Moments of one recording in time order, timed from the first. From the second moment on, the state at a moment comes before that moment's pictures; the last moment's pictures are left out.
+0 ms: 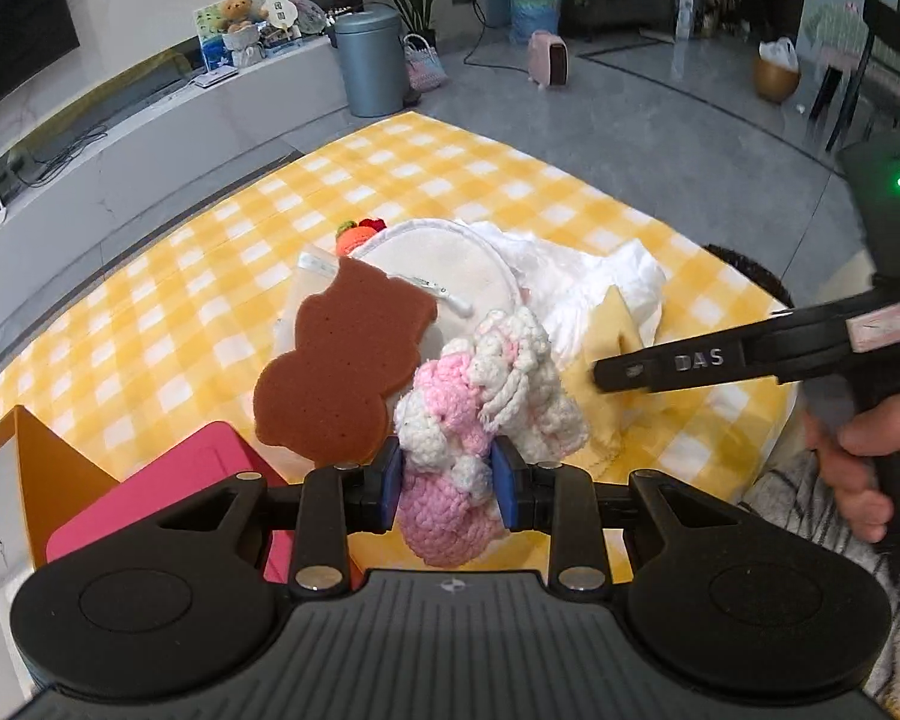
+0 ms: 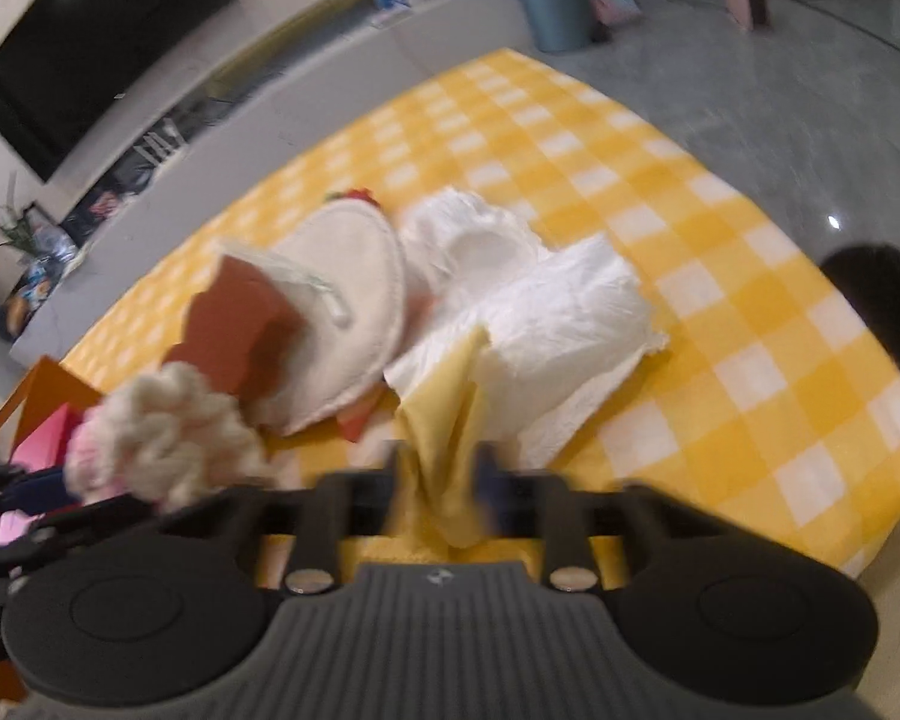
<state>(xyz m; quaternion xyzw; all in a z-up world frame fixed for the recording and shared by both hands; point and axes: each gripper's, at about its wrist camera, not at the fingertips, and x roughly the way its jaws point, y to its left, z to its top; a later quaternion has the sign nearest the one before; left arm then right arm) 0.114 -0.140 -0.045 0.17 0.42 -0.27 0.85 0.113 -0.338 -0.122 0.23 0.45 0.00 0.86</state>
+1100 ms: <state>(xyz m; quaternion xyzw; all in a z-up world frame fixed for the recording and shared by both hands) 0.098 -0.086 0.035 0.05 0.34 -0.24 0.91 0.071 -0.305 -0.035 0.25 0.31 0.16 0.90</state>
